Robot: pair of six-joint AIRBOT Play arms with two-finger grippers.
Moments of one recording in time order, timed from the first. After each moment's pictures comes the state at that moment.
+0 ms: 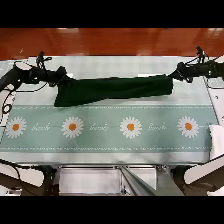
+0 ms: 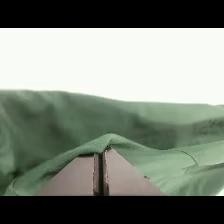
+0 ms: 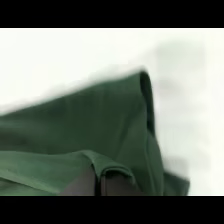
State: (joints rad) left arm 0.13 -1.73 1.35 0.74 -0.90 -1.33; right arm -0.32 -1.87 1.62 -0.80 1.16 1.29
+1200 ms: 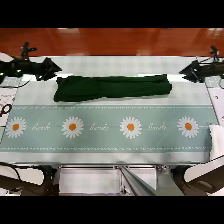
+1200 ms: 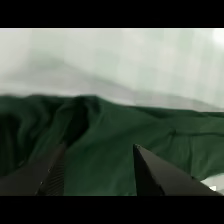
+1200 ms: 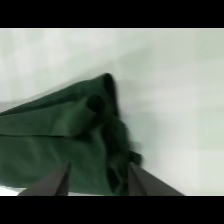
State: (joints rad) left arm 0.24 -1.66 1.43 0.81 -1.05 -1.37; right arm -0.47 -1.88 1.69 -0.81 1.31 1.28
